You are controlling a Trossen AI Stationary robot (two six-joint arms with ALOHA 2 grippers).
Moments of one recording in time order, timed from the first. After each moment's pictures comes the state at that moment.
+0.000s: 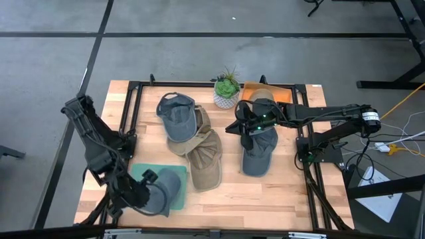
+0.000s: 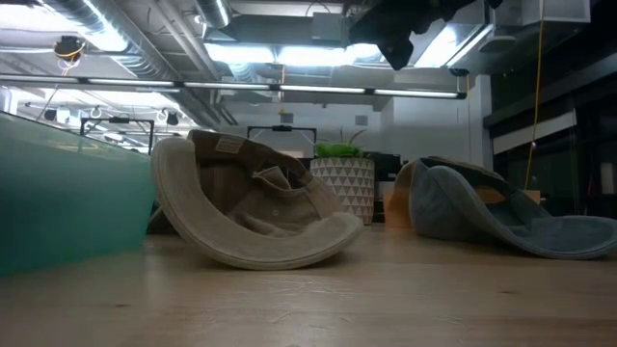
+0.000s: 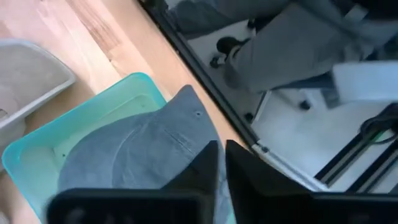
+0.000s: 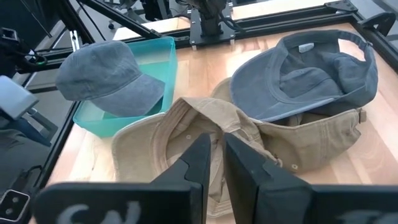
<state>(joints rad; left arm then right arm) -0.90 1.32 1.29 -0.95 0.00 -0.31 -0.07 1.28 1.04 -0.21 -0.13 0.12</state>
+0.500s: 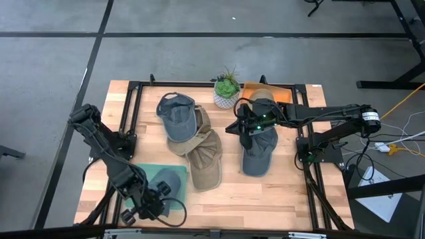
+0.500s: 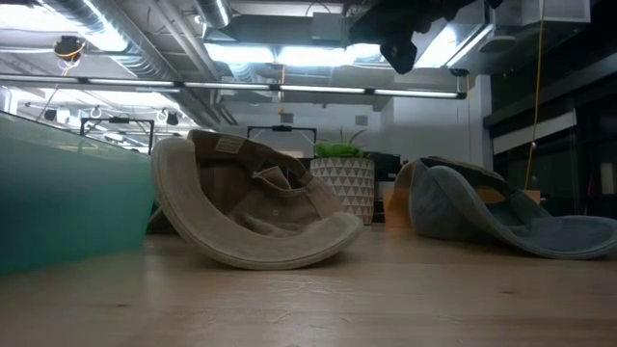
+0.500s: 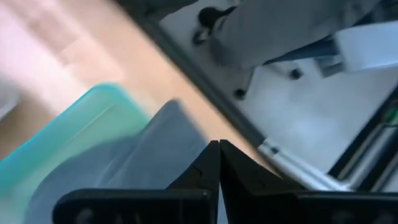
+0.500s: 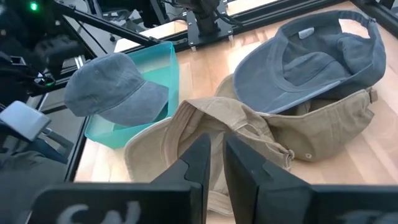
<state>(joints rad) -0.83 1.53 1.29 -0.84 0.16 -0.14 -0.07 1.28 1.04 -0.22 -0.13 0.26</state>
